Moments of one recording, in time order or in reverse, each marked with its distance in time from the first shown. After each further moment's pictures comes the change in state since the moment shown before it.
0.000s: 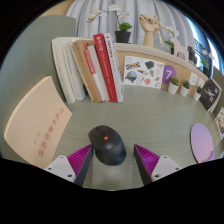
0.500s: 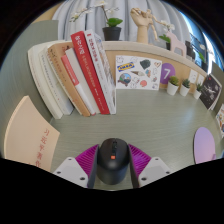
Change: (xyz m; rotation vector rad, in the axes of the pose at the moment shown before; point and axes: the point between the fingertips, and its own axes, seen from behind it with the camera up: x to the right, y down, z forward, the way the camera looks) arm 0.018 -0.044 0.048 -0.016 0.044 0.082
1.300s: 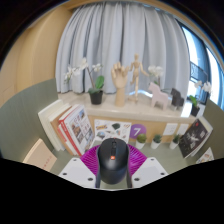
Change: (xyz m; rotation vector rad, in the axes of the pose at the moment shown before) arm 0.151 -0.200 -0.172 0.301 -0.095 -0.134
